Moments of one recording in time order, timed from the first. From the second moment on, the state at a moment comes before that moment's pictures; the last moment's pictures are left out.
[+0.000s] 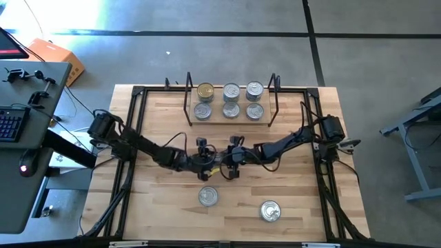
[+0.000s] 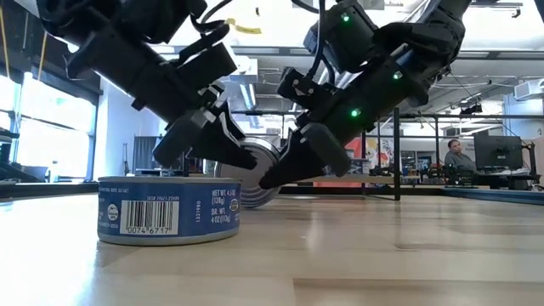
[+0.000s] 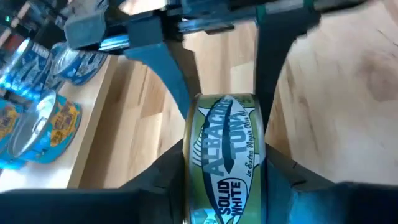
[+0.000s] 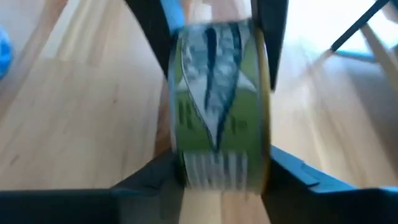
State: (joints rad) left arm -0.28 1.74 0.73 0.33 -0.58 0.23; right arm 0.13 1.92 0.91 0.34 0.26 -0.12
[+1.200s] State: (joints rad) left arm 0.19 1.54 0.72 0.23 -0.78 0.83; right arm 0.22 1.67 0.91 -0.18 0.57 0.11
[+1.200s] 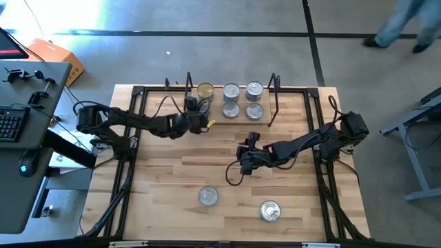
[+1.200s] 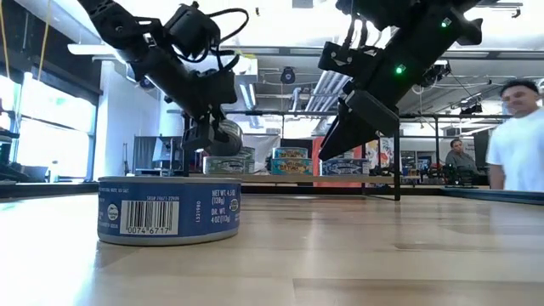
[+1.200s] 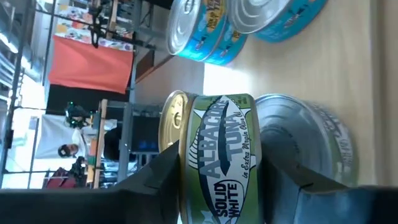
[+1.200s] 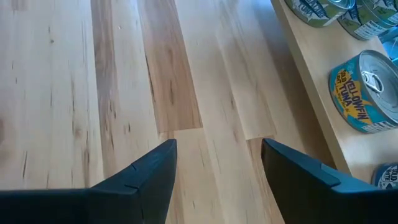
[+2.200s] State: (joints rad) left arm 0.20 1.52 0.86 -0.09 -0.58 0.47; right arm 0.22 1.67 0.91 -0.16 0.56 0.11
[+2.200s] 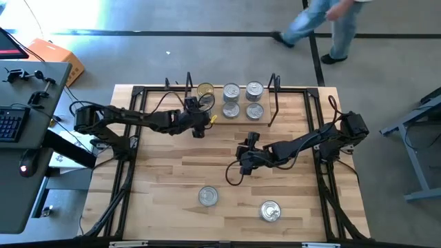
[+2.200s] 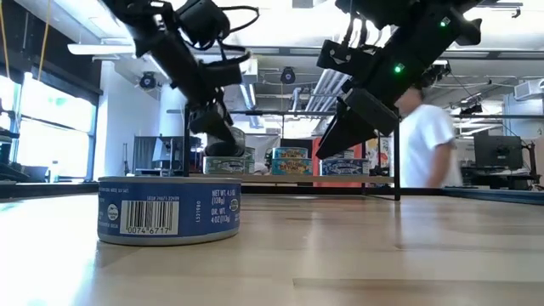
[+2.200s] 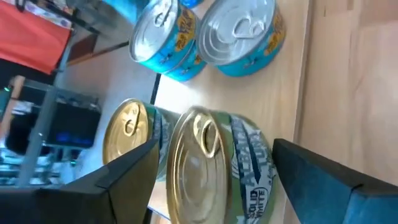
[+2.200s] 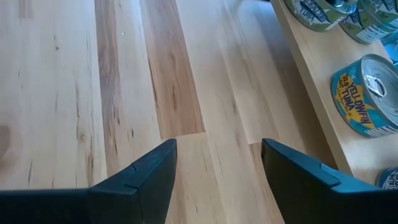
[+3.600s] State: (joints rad) left arm 0.00 1.52 0.89 -0.36 -0.40 -0.18; right arm 0.21 1.78 0.87 0.14 0.38 0.03
